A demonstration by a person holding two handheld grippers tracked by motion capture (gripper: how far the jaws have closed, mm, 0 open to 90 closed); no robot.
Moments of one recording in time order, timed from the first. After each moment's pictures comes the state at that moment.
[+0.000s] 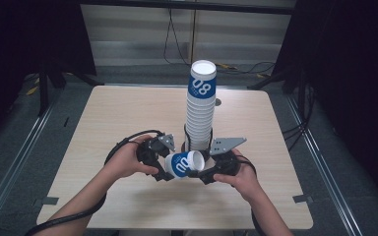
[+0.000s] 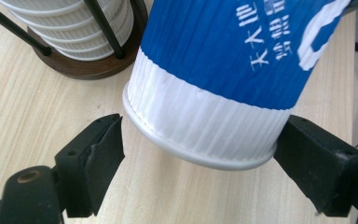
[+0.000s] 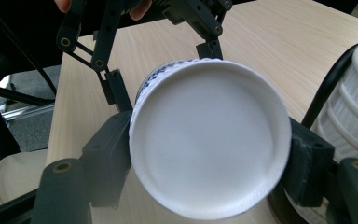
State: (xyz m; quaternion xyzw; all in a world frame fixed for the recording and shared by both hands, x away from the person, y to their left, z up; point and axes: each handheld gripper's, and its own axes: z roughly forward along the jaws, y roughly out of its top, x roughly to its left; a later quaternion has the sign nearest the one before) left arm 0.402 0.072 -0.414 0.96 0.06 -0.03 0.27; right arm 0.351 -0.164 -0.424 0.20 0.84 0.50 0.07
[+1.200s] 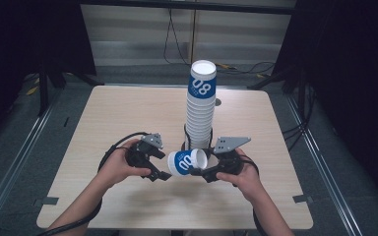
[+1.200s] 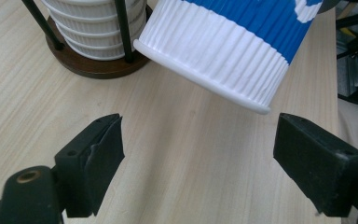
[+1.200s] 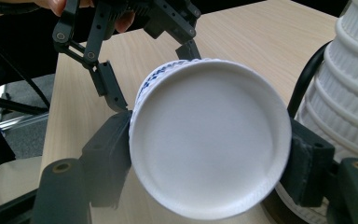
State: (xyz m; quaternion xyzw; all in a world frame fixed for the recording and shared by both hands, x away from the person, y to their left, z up) left arm 0.400 0.102 -0.430 0.92 0.13 -0.05 0.36; right arm 0.352 -0.173 -0.424 0.21 0.83 0.51 0.07
